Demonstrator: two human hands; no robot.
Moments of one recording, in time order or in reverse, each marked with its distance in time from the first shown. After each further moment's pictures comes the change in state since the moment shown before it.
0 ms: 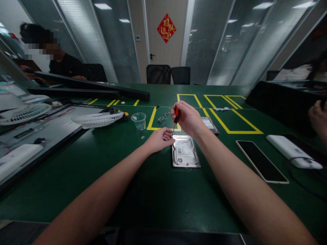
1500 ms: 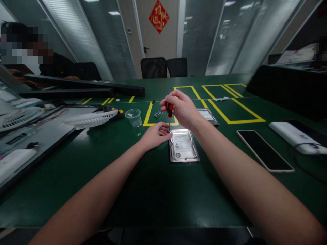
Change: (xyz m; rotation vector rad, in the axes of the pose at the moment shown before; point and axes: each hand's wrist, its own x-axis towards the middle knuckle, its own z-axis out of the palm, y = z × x) left_hand 0.003 0.002 0.006 0.007 -0.002 -0.025; right_hand 0.004 0.004 -0.002 -0.052 0.065 -0.021
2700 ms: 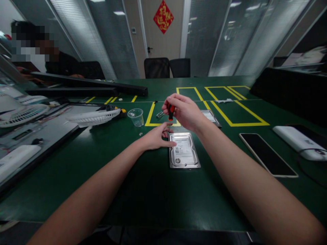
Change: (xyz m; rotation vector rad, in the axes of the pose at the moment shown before) left_hand -0.003 -0.003 -0.015 0.015 -0.259 0.061; right_hand -0.007 -0.010 0.001 0.055 -0.132 0.050
